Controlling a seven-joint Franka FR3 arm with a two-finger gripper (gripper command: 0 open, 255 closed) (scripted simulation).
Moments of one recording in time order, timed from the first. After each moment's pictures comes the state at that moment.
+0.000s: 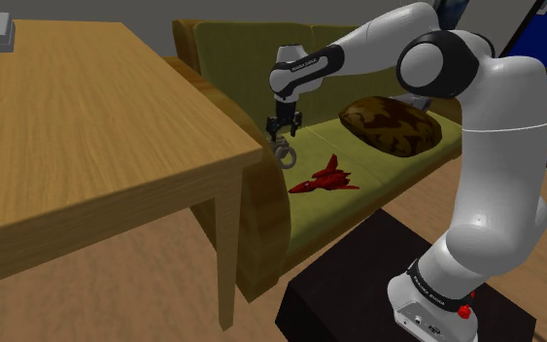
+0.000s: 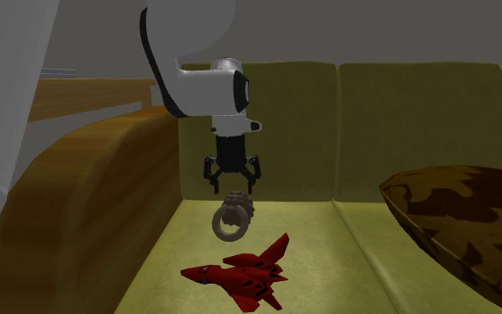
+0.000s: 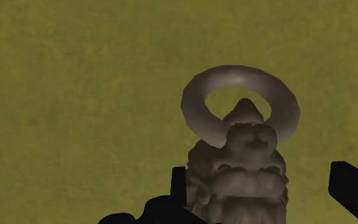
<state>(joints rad) -0.10 0.54 0.01 -1.61 -0.06 2.07 0.09</state>
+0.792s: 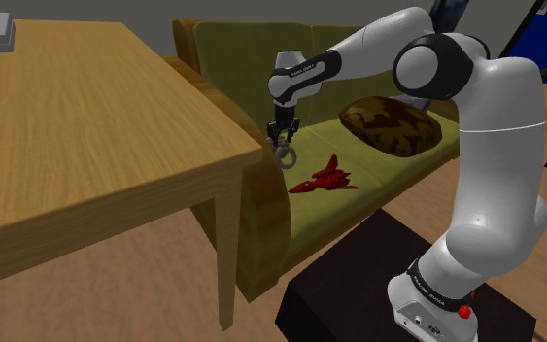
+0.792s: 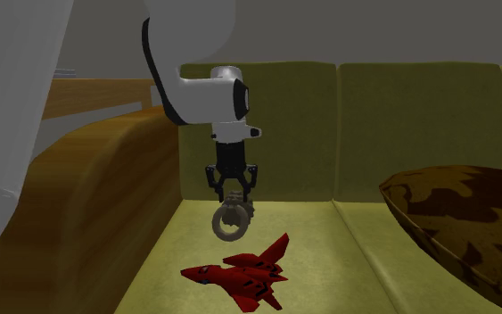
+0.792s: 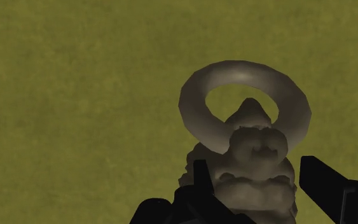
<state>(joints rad) -0.10 0.56 0.01 -1.62 -0.06 2.10 0.09</state>
